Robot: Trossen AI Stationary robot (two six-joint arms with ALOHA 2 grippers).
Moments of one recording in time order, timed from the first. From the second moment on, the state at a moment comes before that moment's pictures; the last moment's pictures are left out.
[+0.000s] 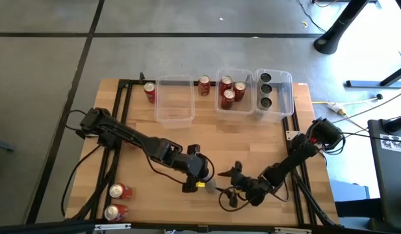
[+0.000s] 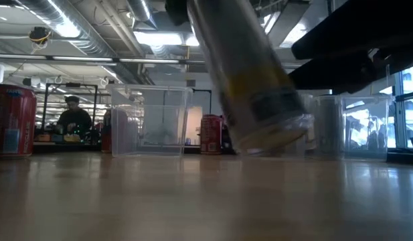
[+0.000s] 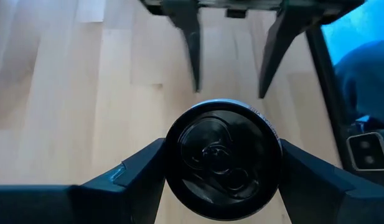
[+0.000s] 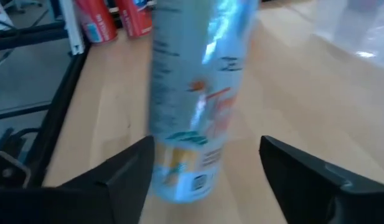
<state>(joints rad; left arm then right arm) -0.36 1.78 1.49 -0.58 -0.17 -0.26 0.73 1.77 0.81 0.40 0.76 0.57</state>
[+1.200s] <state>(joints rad) -0.35 1.83 1.48 -0.46 -0.20 -0.23 0.69 1.86 0.81 0.35 0.82 0.57</state>
